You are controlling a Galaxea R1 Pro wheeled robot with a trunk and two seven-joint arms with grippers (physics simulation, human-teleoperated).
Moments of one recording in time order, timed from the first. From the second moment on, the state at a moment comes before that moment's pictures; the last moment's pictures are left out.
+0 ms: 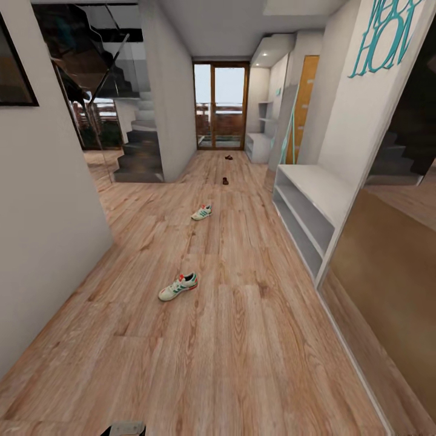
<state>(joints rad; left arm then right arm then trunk) -0.29 0.04 0.03 -0.22 -0.02 -0.41 0.02 -0.07 -0.09 -0.15 -0.38 0.00 -0.72 -0.02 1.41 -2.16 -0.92</state>
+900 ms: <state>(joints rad) -0.29 0.04 0.08 -0.23 -0.02 -0.41 0.02 -0.07 -0.09 -0.15 -0.40 0.04 -0.71 -0.02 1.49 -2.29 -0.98</state>
